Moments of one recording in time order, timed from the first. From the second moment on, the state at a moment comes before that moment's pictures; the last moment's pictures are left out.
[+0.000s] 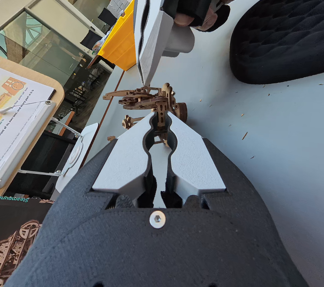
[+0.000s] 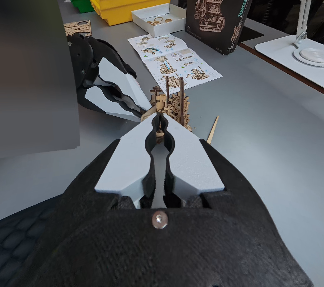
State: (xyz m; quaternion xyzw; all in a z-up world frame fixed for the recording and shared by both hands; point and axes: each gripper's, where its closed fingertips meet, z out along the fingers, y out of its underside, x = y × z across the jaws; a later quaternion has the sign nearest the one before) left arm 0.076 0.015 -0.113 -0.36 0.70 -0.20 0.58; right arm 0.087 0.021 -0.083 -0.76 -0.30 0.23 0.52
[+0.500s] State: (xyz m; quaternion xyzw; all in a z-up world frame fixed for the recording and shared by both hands) left arm 0.063 -0.013 -0.080 -0.33 0.66 -0.38 0.56; right arm 0.062 -0.010 -0.062 -0.70 -0.41 0.23 0.54
